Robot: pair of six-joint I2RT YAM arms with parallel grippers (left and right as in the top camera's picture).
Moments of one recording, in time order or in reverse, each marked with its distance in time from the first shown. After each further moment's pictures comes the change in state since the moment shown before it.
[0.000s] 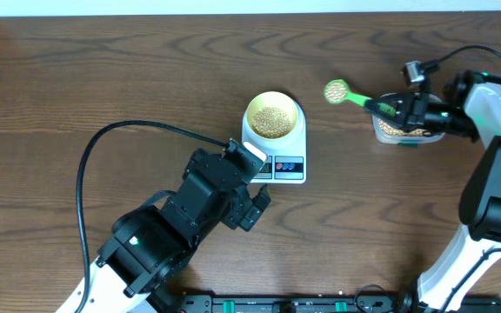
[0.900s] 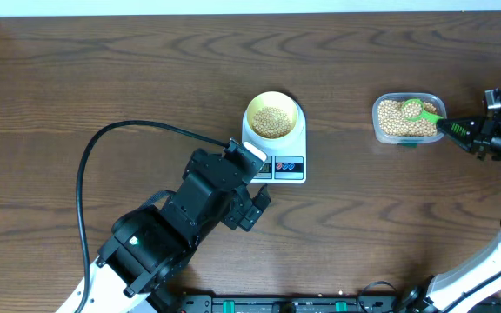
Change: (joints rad) left arm 0.000 0.000 0.000 0.000 0.000 0.000; right arm -0.422 0.000 0.000 -0.055 0.272 0.026
